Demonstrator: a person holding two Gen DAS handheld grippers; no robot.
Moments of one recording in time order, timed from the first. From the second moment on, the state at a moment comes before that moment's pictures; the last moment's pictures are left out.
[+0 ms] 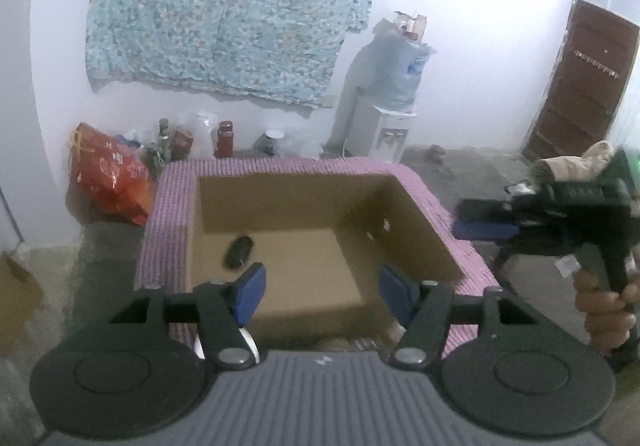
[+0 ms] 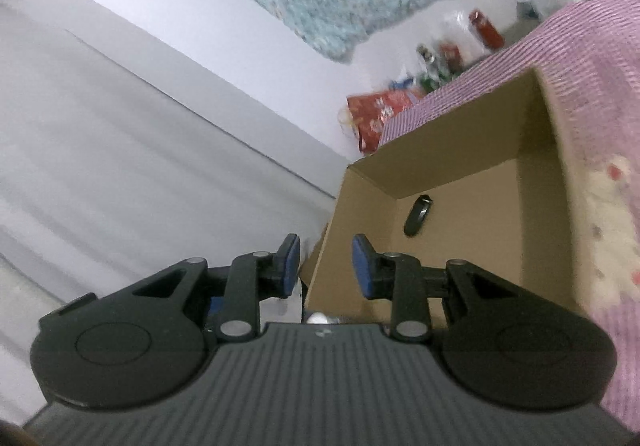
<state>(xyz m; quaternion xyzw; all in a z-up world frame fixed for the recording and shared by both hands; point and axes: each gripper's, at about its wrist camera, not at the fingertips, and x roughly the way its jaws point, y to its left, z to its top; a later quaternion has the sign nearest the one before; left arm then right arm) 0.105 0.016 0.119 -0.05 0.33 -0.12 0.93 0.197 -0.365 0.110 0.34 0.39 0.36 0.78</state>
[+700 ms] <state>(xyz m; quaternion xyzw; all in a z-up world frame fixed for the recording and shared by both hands) 0.035 -0.081 0.007 0.07 0.39 -0.20 0.90 0.102 -0.346 -0.030 0.25 0.43 0.24 0.83</state>
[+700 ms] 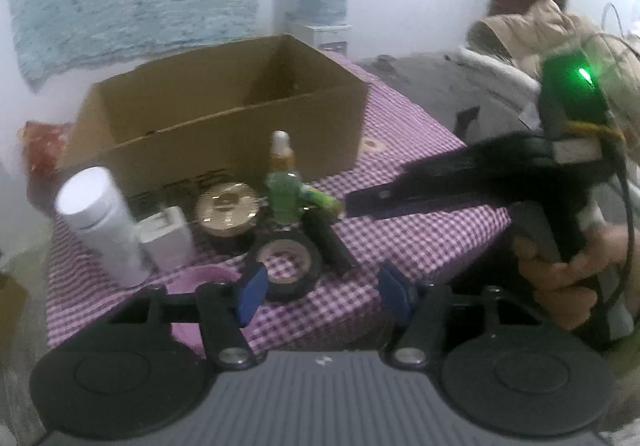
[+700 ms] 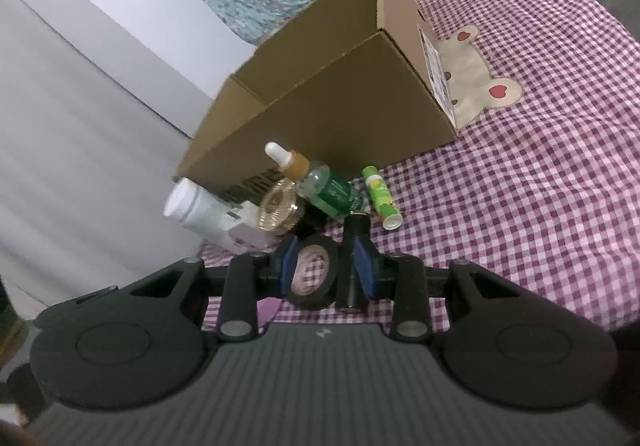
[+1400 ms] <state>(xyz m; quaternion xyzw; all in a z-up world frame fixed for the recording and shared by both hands) 0.058 -0.102 -0.045 0.03 0.43 -0.23 0.87 0.121 -0.306 -0.048 0.14 0.50 0.23 0.82</state>
